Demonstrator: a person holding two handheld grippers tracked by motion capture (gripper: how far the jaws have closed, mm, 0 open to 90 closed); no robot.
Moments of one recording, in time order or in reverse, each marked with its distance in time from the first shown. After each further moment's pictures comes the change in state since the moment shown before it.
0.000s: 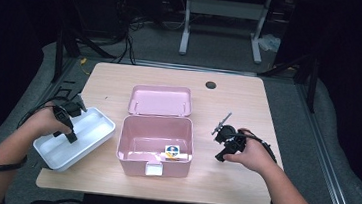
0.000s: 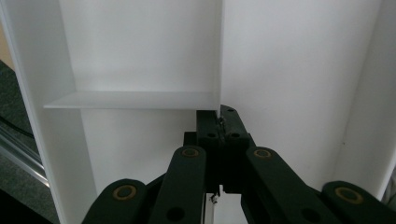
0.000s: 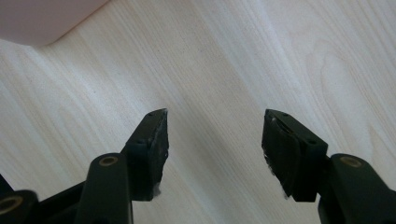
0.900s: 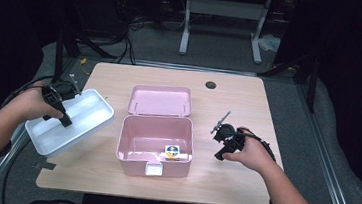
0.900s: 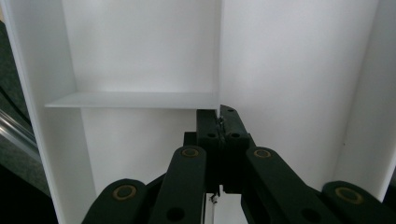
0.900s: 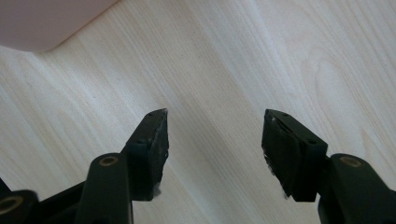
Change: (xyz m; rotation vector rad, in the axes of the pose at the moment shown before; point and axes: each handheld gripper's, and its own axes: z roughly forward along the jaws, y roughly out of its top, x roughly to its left) left arm -0.024 0.000 -0.079 -0.084 0.080 0.132; right arm 0.000 0.004 -0.002 -0.007 0.002 0.000
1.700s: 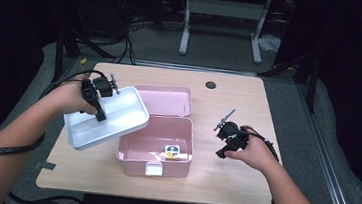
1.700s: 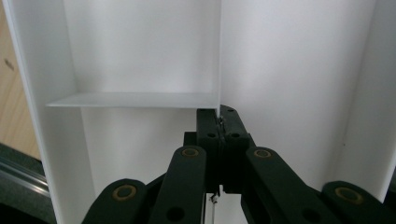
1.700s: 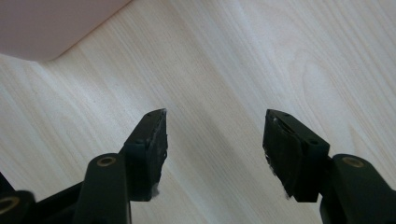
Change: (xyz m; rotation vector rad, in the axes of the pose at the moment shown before) left arm -0.072 0.085 -0.012 -0.012 0.003 0.297; right arm -0.005 -0.004 -0.010 -0.037 -0.009 0.032
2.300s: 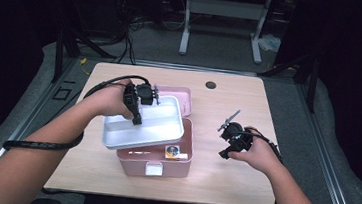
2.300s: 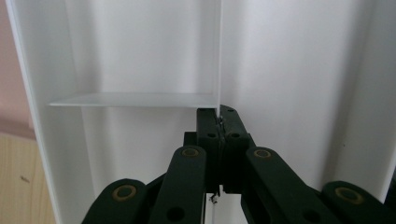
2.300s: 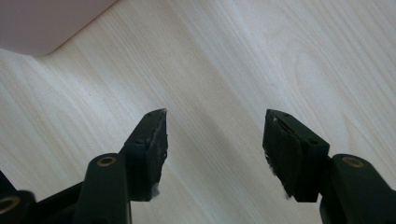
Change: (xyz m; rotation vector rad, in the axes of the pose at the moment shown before) left arm -0.049 0.088 0.013 0.016 0.006 0.288; right arm -0.003 -0.010 -0.004 -0.012 -0.016 0.017
